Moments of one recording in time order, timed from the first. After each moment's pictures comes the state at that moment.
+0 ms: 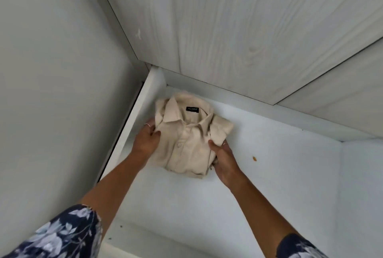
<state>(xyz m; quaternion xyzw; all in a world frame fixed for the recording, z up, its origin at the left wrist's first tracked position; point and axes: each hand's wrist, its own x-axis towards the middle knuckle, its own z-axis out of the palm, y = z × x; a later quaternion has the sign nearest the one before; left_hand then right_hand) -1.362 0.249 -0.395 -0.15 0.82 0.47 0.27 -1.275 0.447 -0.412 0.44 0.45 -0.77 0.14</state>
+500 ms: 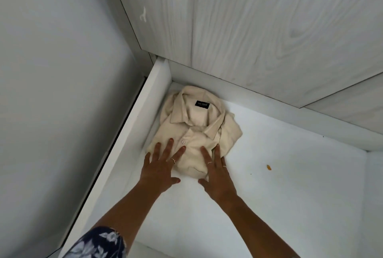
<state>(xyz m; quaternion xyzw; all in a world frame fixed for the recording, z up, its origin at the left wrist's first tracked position) -1.312 0.240 -0.472 0.21 0.91 -0.02 0.35 -1.243 0.421 -0.495 0.11 0.92 -0.29 0.24</state>
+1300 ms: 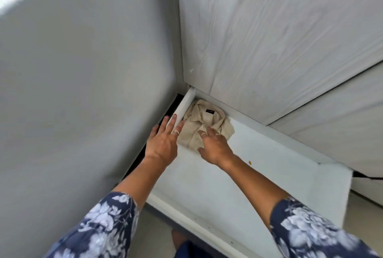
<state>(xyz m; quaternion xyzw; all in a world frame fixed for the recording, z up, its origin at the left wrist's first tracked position) -1.286 0.211 -0.175 0.11 0.97 0.00 0.21 -1.284 0.381 -0.191 -0.05 0.94 -0.15 0.30</state>
